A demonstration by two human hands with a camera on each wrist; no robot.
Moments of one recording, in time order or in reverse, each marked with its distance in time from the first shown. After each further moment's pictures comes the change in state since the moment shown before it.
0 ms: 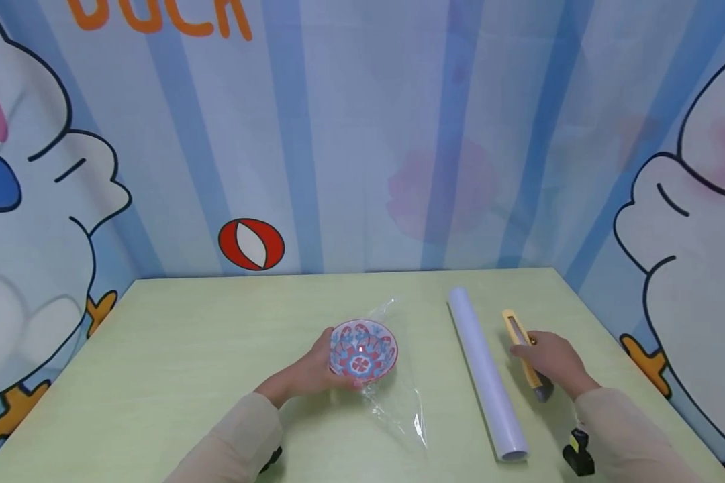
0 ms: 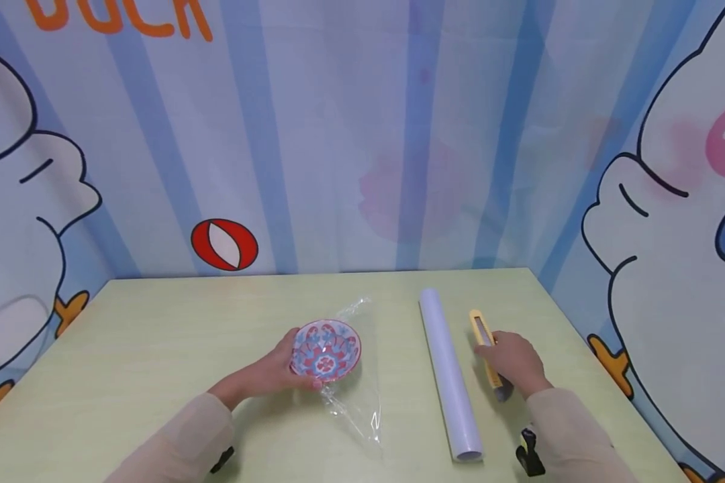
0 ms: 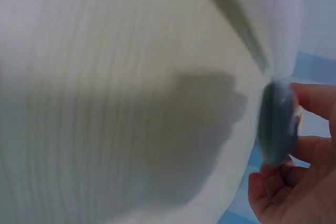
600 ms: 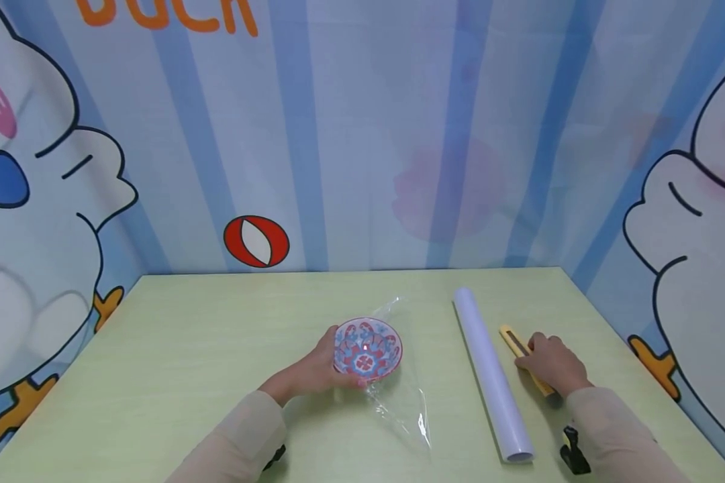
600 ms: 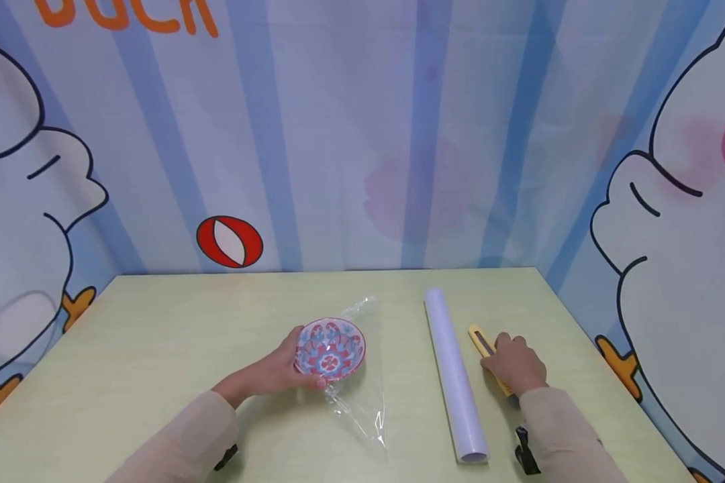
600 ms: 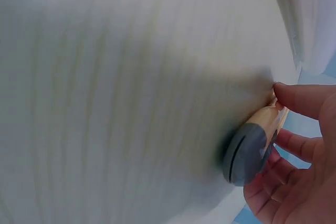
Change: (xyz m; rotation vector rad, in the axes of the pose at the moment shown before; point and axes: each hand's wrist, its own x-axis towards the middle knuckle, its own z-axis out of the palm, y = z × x) left_hand -0.003 0.000 0.000 -0.001 0.000 -0.004; right_hand 0.009 0.011 0.014 -0.168 -0.005 -0.011
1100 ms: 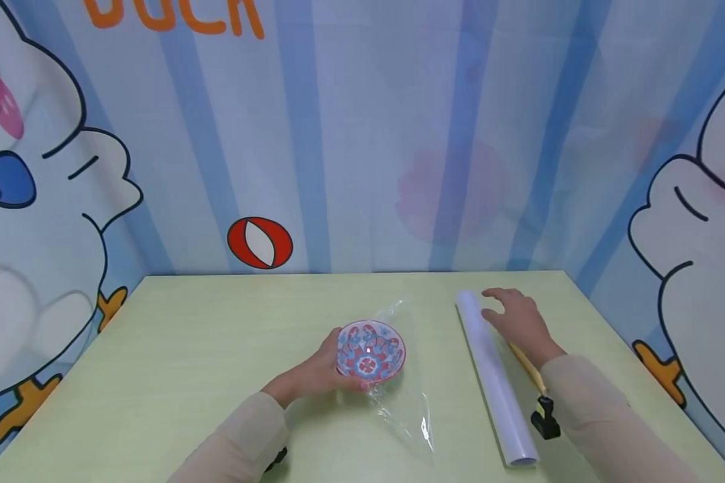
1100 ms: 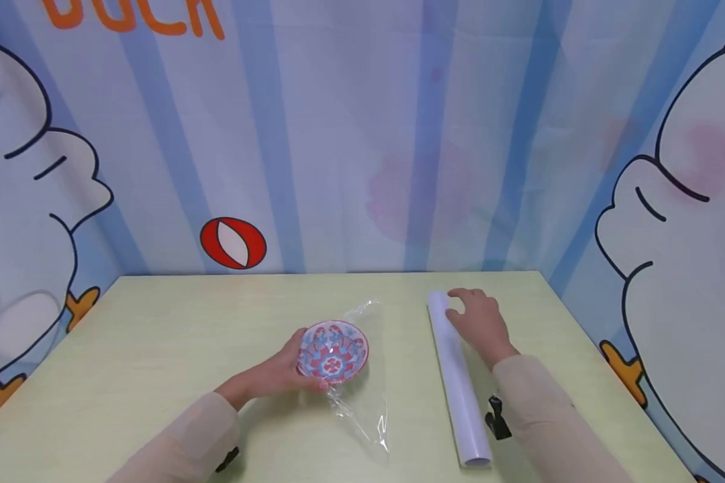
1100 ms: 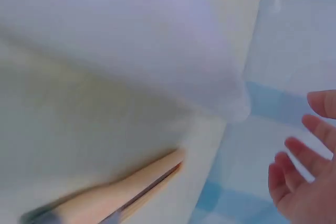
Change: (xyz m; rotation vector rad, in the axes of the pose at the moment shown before) left_hand 0.001 -0.004 -0.001 -0.013 -0.008 0.005; right_hand 0.020 -0.071 -0.024 0.130 0.179 -0.285
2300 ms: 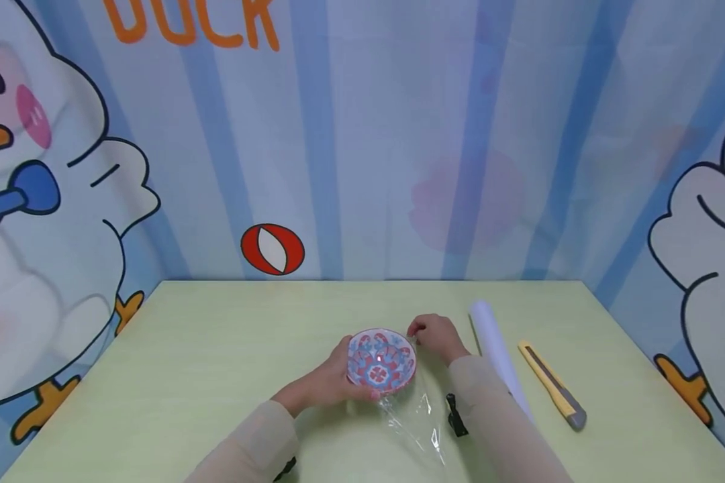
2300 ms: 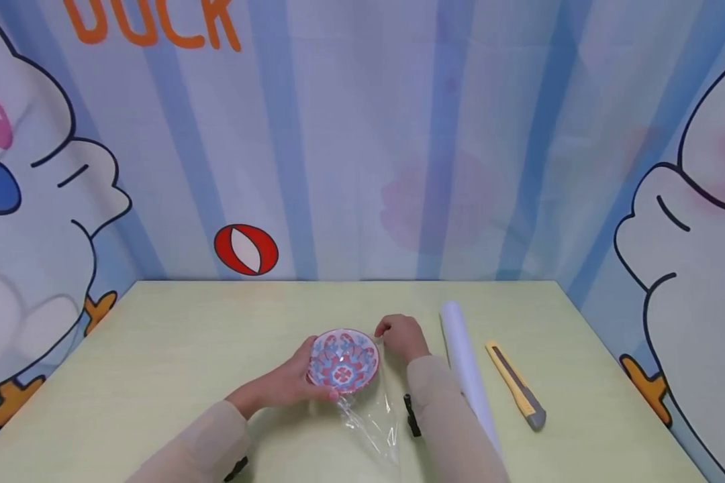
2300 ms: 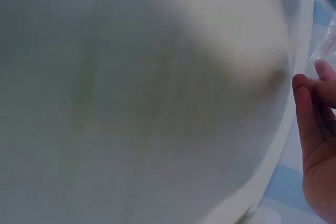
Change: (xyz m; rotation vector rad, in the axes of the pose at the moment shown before) left_hand -0.001 -0.003 -0.002 0.003 0.003 0.053; right_hand 0.060 -0.073 0.110 0.110 -0.062 -0.044
